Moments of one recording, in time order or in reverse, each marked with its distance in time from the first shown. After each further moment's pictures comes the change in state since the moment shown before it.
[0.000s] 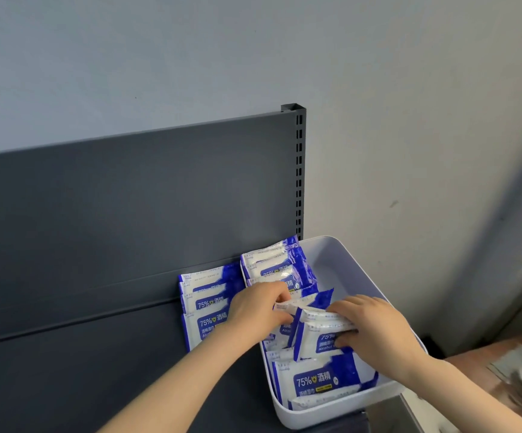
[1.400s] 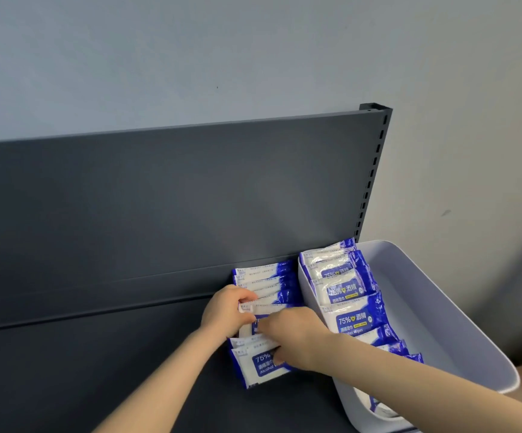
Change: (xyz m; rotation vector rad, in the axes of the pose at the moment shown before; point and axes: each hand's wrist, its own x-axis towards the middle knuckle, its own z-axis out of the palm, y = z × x) left_hand -0.024 -0.189 -0.002 -0.258 0.097 -0.261; right_hand 0.103 -0.179 0.066 -0.304 -0.360 -0.322
